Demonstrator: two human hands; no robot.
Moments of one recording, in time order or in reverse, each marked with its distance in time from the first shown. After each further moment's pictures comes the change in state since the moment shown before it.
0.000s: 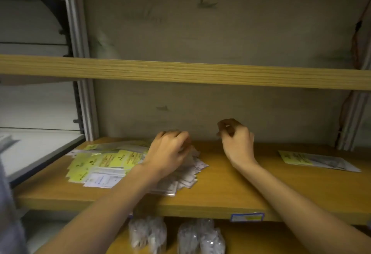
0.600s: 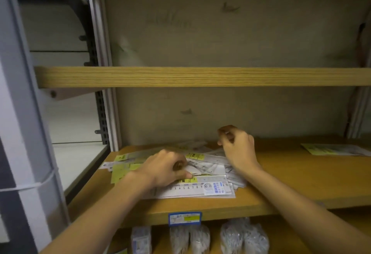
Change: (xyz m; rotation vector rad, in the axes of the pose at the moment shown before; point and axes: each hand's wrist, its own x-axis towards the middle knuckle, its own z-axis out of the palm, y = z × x) left_hand -0.048 -0.128 -0.044 -0.130 -0.599 -0.051; right_hand -0.040 -0.076 0.086 -0.056 -0.019 0.040
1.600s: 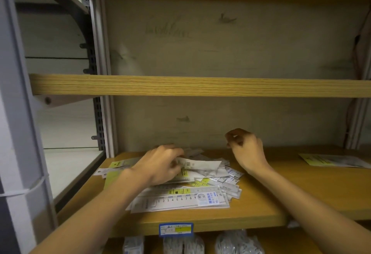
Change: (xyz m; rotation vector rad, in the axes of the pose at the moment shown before) left_hand 0.008 0.009 -0.018 0.116 0.238 0.123; right_hand 0.027 0.023 -0.029 -0.098 -0.060 -0.014
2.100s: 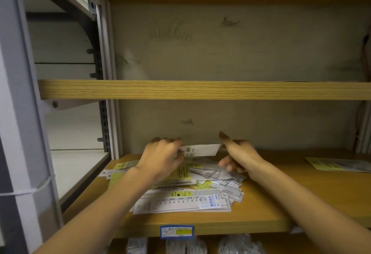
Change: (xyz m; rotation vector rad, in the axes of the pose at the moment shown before) left_hand 0.006 0.014 -0.010 0.207 0.273 -0.132; right_hand -0.004 -0.035 -0.006 0.323 -0.394 0.557
